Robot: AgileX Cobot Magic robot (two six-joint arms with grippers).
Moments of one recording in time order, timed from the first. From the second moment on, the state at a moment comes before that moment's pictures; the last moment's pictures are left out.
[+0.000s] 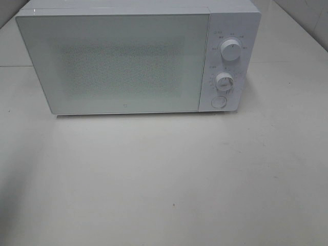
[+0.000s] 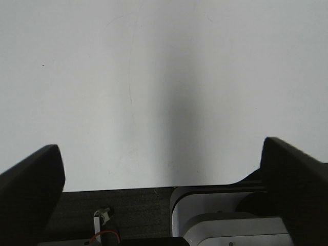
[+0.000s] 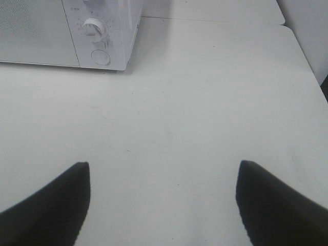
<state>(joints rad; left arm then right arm) -0.04 0.87 -0.84 -0.04 1.16 0.00 0.14 0.00 -0.50 -0.10 1.00 0.05</state>
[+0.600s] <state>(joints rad) -0.04 0.41 -0.58 -0.05 1.13 0.04 0.14 0.00 -0.50 -0.10 1.00 0.05</state>
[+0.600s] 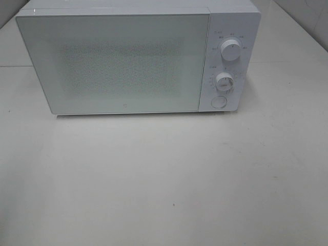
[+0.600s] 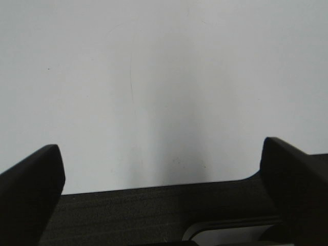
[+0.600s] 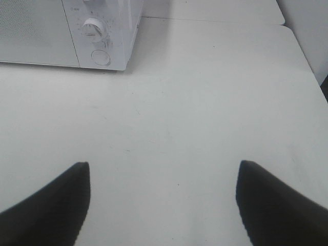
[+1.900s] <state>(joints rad) -0.04 0.00 -0.52 -0.05 1.09 0.04 0.14 0.00 -0.50 -0.10 1.00 0.05</state>
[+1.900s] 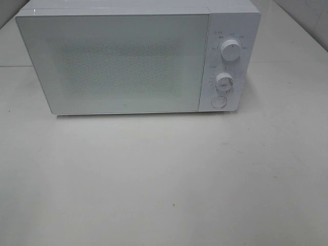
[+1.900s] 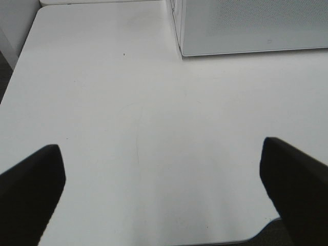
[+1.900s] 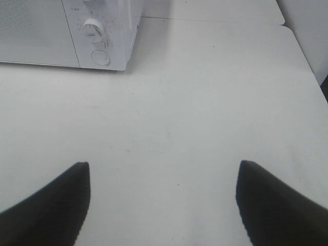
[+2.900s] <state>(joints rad) -0.04 0.00 -0.52 -0.05 1.09 0.04 0.14 0.00 -0.52 -0.10 0.96 0.05</state>
